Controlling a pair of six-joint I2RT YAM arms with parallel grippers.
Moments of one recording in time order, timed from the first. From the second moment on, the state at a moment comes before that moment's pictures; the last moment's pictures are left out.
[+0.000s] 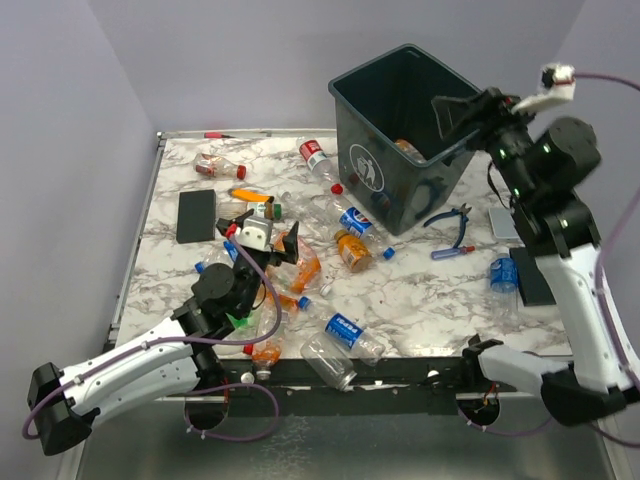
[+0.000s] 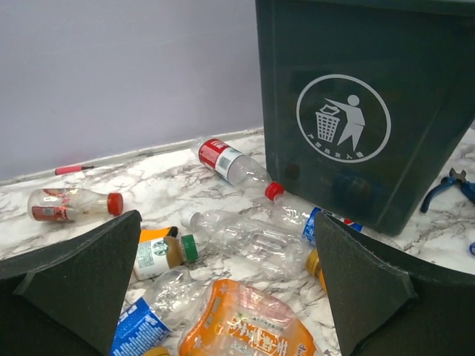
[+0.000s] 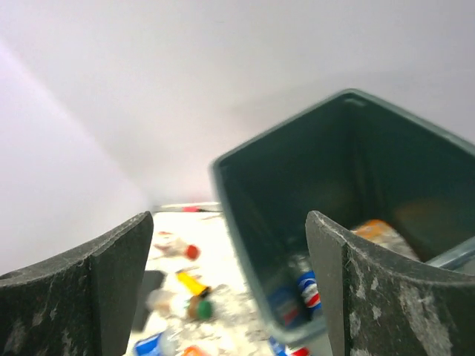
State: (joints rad) left arm -0.97 0.69 0.51 0.39 -0.65 0.16; right arm 0.31 1.23 1.62 -0.27 0.07 0.37
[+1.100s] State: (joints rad) left arm -0.99 0.92 0.62 0.16 -0.25 -0.01; right arm 0.61 0.90 0.52 -0.36 -0.50 0.61
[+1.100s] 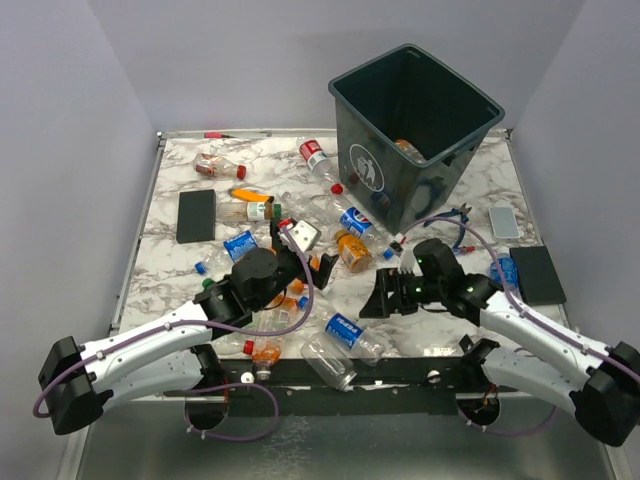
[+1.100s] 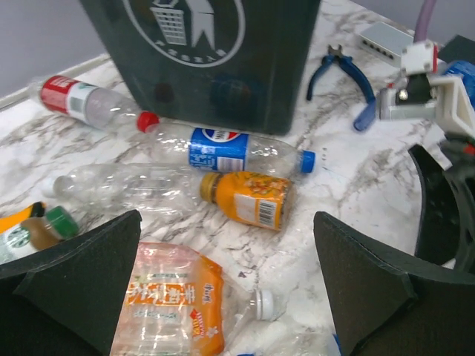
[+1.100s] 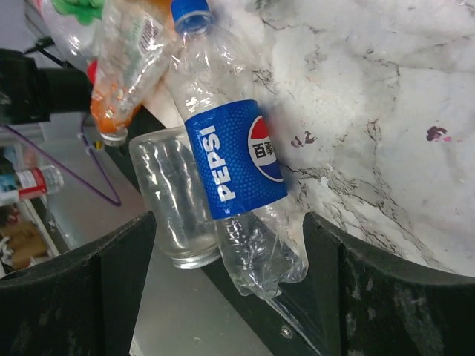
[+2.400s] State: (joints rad) left arm -0.99 0.85 0.58 0.22 -0.45 0.01; right arm 0.96 1.35 0.65 -0.36 -0.21 0.55
